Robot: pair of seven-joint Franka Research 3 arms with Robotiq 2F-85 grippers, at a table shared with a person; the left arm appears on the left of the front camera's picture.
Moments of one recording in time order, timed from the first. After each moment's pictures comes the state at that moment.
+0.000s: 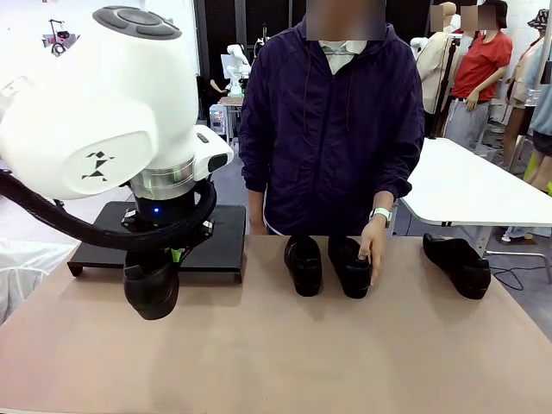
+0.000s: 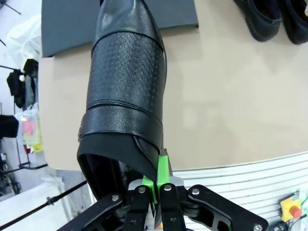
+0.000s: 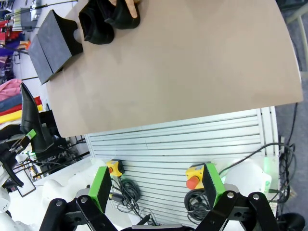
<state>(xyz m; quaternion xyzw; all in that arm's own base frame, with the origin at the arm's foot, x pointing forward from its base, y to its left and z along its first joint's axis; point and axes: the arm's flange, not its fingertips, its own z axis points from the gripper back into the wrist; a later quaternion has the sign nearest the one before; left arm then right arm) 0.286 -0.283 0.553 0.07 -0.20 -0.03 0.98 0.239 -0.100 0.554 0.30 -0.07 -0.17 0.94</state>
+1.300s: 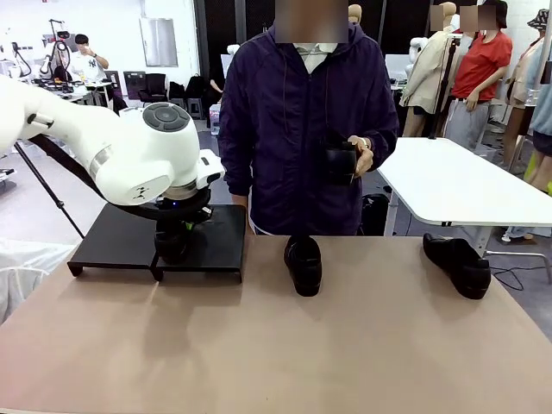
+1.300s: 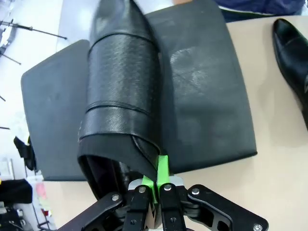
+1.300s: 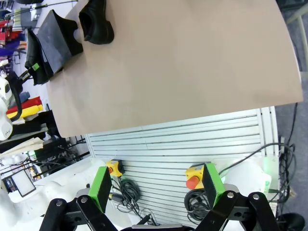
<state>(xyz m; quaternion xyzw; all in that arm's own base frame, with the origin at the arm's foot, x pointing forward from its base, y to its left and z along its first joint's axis) 0.525 -0.233 0.452 0.09 -0.28 -0.10 0.95 0.239 -0.100 0.555 0.30 -0.08 -0.17 0.94</state>
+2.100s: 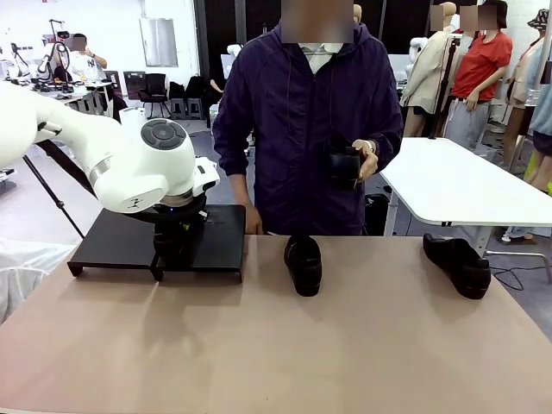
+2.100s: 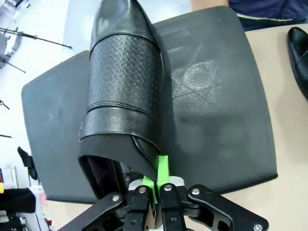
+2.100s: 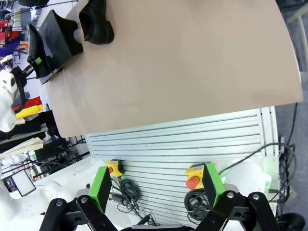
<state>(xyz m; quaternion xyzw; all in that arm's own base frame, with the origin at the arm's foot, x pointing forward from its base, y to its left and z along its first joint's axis) 0.551 -0.217 0.425 0.10 -0.31 -0.10 0.94 0.239 -0.100 0.555 0.30 -0.08 -0.17 0.94</state>
